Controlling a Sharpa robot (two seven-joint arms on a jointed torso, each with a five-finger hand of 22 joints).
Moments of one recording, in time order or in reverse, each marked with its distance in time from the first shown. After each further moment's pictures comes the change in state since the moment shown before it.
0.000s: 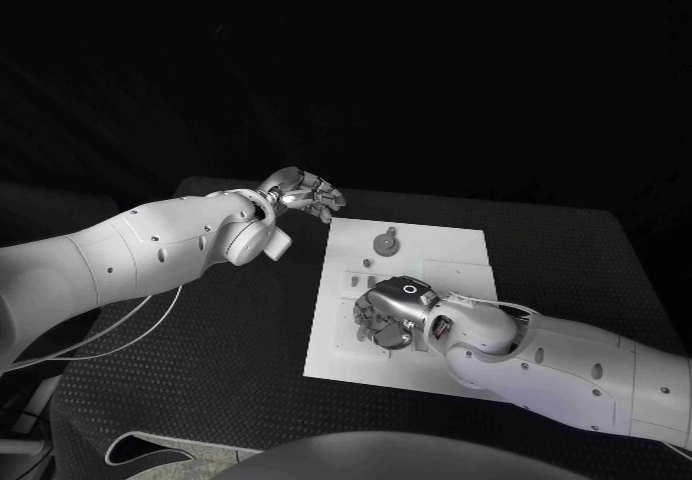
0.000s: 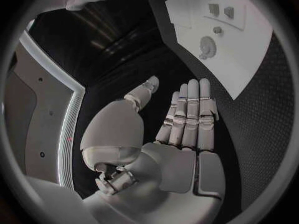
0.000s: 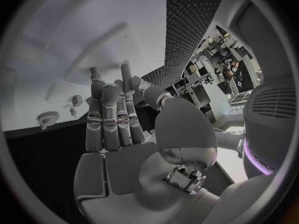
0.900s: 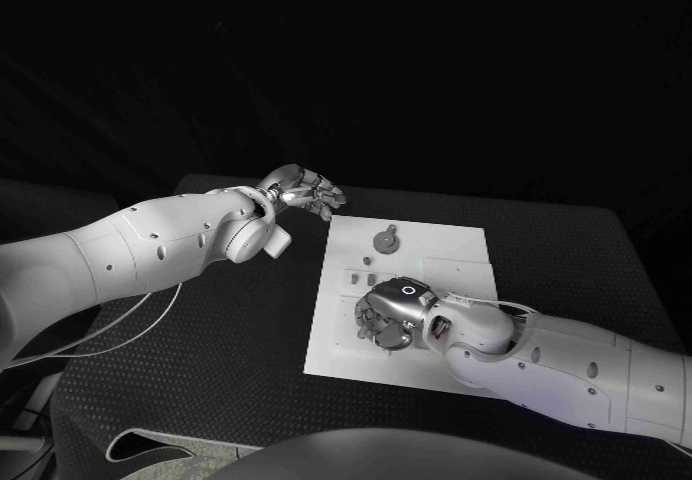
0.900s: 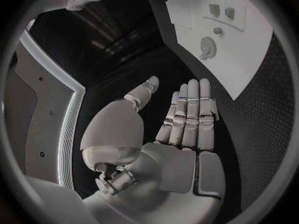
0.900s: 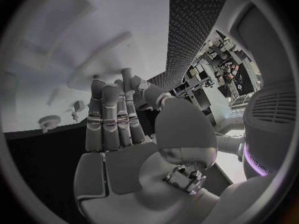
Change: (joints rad) left arm 0.000 -0.003 0.000 0.003 0.001 0.003 0.000; left_hand 0.000 0.000 0.000 0.000 0.000 0.000 0.000 0.000 -0.001 0.000 0.000 0.000 -0.001 0.000 0.000 -0.003 0.003 -0.001 0.000 0.000 0.000 0.001; right arm 0.002 0.011 -0.018 -0.018 -0.015 0.014 -0.003; right_hand 0.000 0.000 -0.002 -0.001 -0.004 0.005 -0.003 -0.003 0.002 0.002 -0.002 0.005 0.003 0.001 0.002 0.000 0.001 0.004 0.000 0.000 0.000 0.000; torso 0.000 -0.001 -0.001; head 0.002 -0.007
